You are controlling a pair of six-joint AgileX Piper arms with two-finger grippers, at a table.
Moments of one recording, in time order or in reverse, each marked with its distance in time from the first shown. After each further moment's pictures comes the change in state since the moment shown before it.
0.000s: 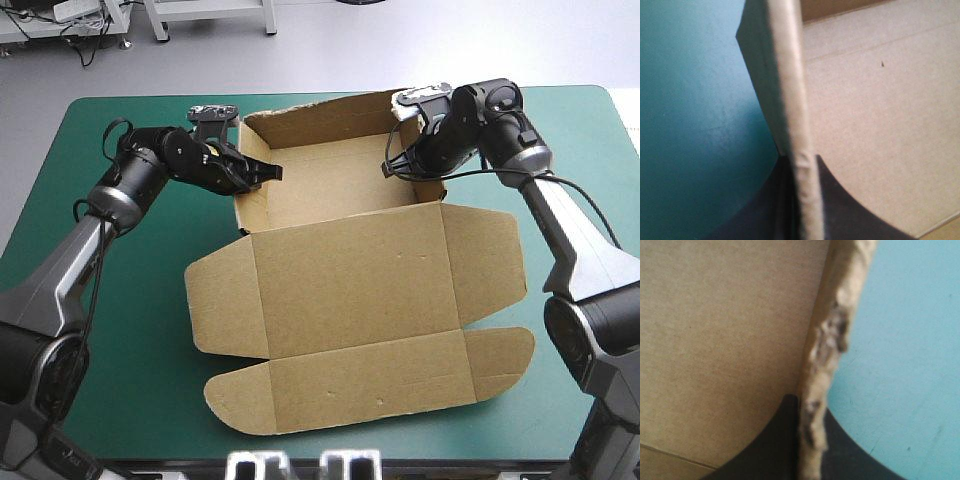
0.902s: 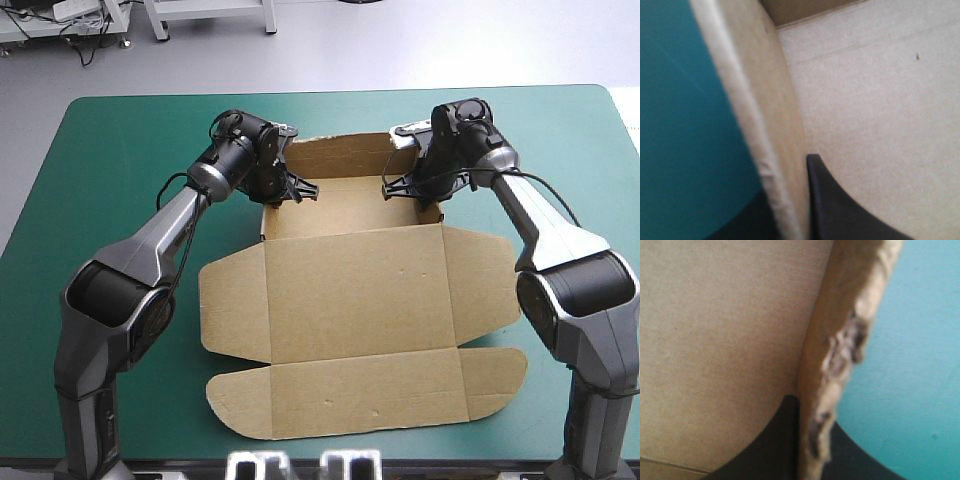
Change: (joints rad) left arm -0.172 0.359 -0.372 0.349 0.336 -0.219; right arm -0.010 0.165 0.011 -0.034 0.051 0.096
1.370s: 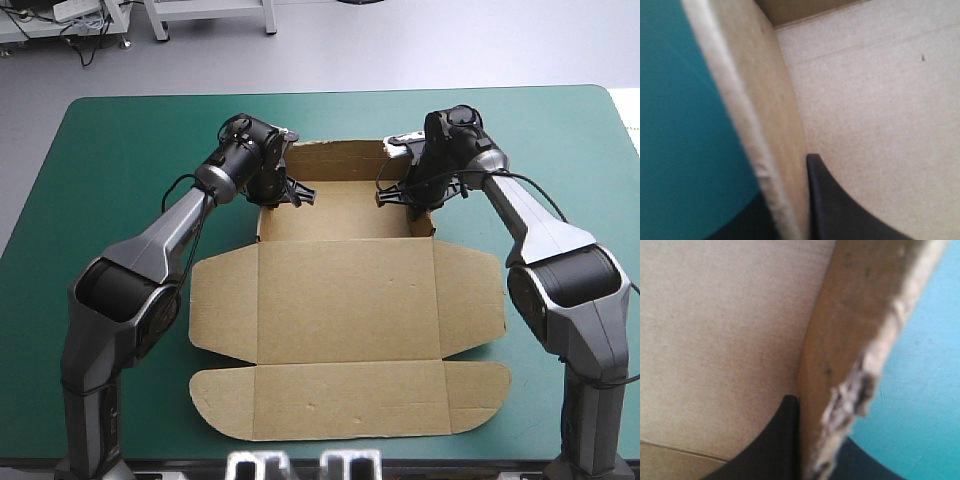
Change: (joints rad) left arm -0.004 0.033 0.000 0.069 -0.005 0.001; right arm 0.001 0.056 -0.005 0.045 0.000 -0.008
